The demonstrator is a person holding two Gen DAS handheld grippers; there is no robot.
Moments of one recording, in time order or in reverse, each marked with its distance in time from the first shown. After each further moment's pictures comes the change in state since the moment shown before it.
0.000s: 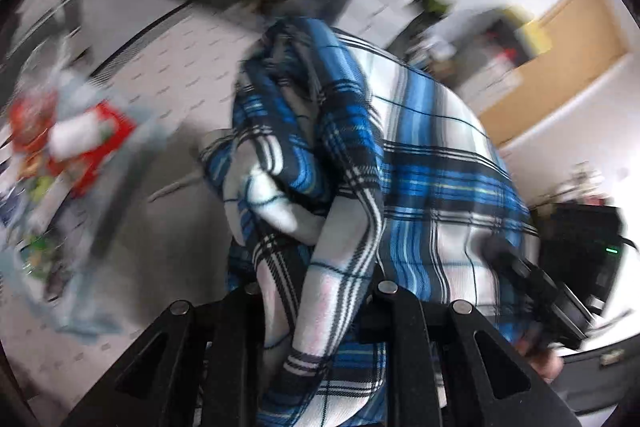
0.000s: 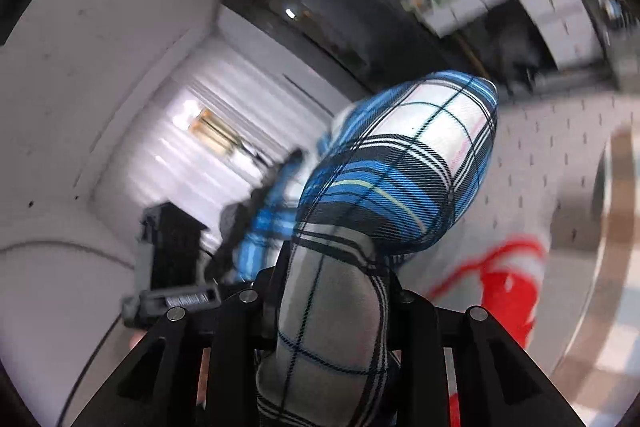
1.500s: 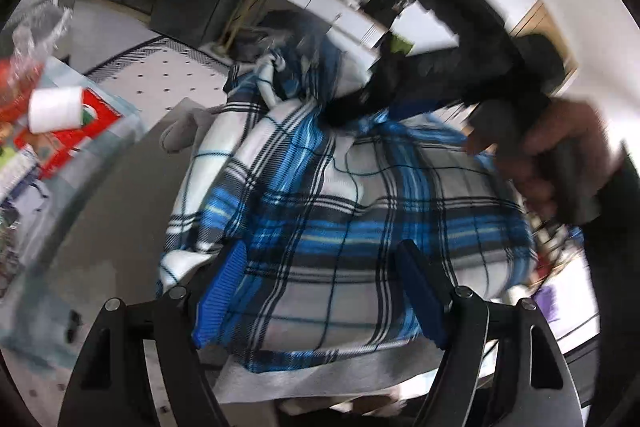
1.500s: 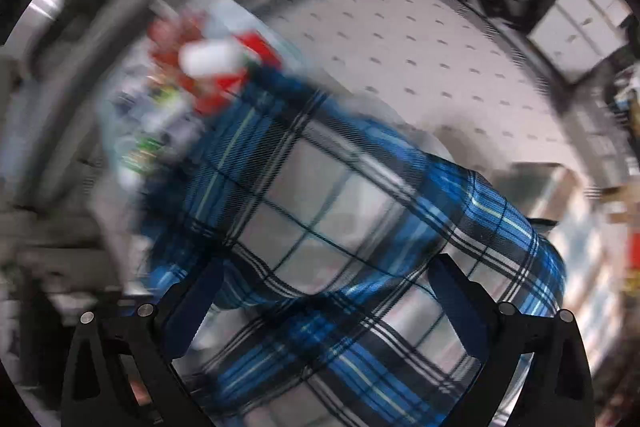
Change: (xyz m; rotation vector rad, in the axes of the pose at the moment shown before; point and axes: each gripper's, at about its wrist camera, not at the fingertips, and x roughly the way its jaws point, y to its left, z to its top) left arm 0.068 0.061 -0.066 0.043 -0.323 -0.286; right arm 0.252 0.029 0.011 -0.439 0.700 -0.778
